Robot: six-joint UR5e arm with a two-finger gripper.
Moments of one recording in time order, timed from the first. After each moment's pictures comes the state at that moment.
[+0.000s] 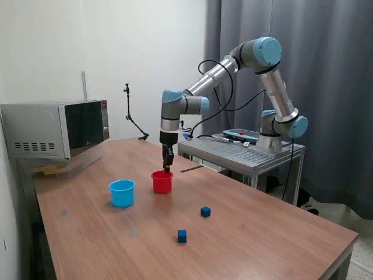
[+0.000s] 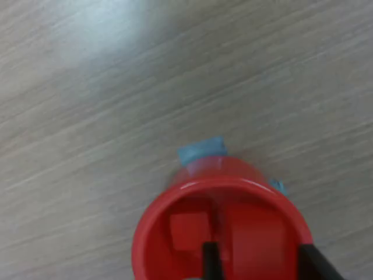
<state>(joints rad) -0.26 -0.95 1.55 -2.23 -1.65 -2.95</state>
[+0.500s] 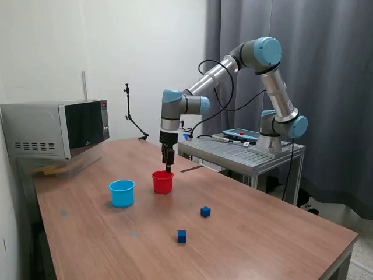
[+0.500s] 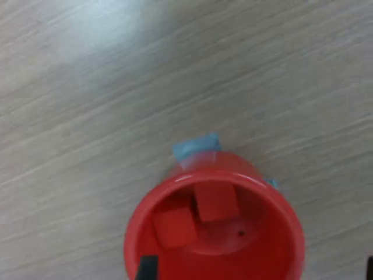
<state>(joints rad) -0.26 -0.95 1.55 -2.23 -1.65 -2.95</state>
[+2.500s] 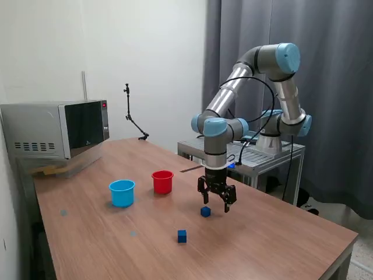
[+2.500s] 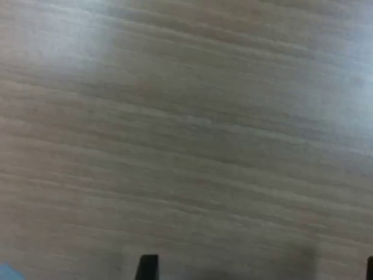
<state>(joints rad) 0.06 -0.83 1.56 -2.25 -1.54 -3.20</state>
